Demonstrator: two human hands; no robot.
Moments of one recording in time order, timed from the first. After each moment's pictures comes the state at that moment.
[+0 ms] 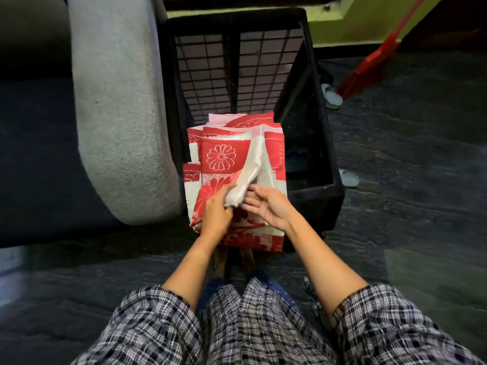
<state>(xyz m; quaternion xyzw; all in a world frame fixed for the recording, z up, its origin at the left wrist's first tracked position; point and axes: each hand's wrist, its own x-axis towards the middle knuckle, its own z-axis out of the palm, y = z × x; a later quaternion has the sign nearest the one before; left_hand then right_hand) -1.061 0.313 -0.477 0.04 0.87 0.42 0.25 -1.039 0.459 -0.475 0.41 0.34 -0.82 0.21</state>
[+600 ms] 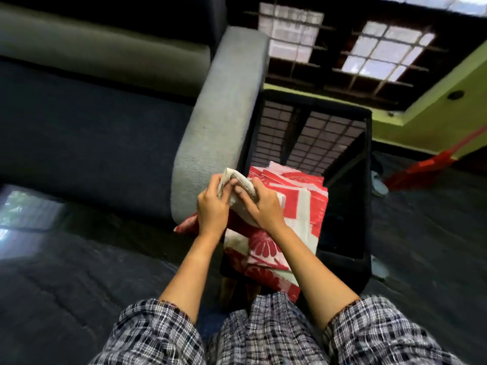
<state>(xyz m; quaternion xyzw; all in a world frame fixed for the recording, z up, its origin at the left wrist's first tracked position) -1.086 0.241 -0.362 -0.09 0.87 0.48 -0.10 -1.098 0.366 -0.379 -0.09 0.87 -0.48 -0.01</state>
